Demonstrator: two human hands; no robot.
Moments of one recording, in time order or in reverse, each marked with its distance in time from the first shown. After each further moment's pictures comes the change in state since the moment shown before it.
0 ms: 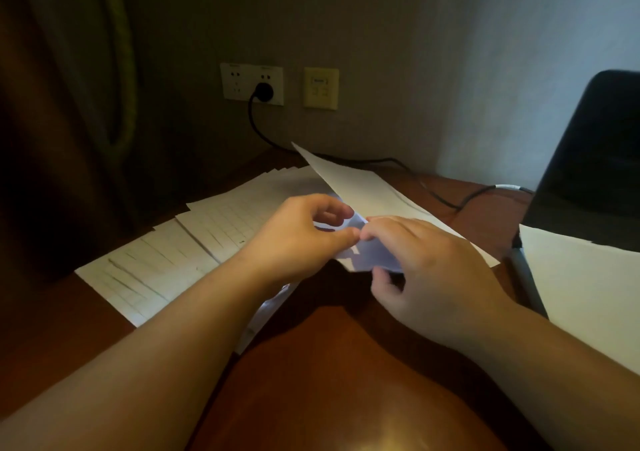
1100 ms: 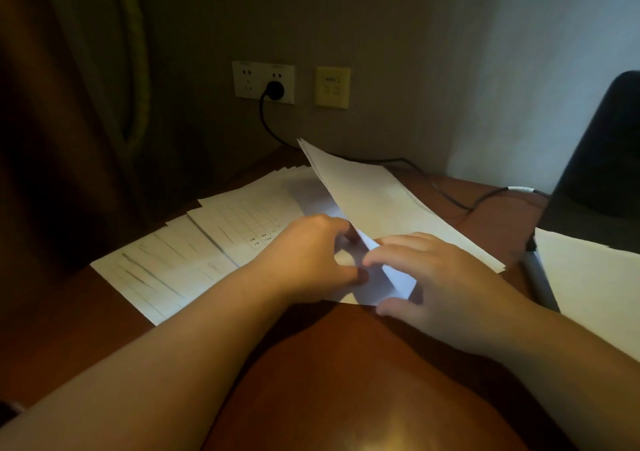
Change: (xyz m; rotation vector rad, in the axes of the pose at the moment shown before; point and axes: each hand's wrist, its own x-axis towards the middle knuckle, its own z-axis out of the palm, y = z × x) left_hand -0.003 -0.015 0.005 0.484 -0.097 0.115; right_hand -0.002 0.006 -0.005 0.156 -0.338 0.035
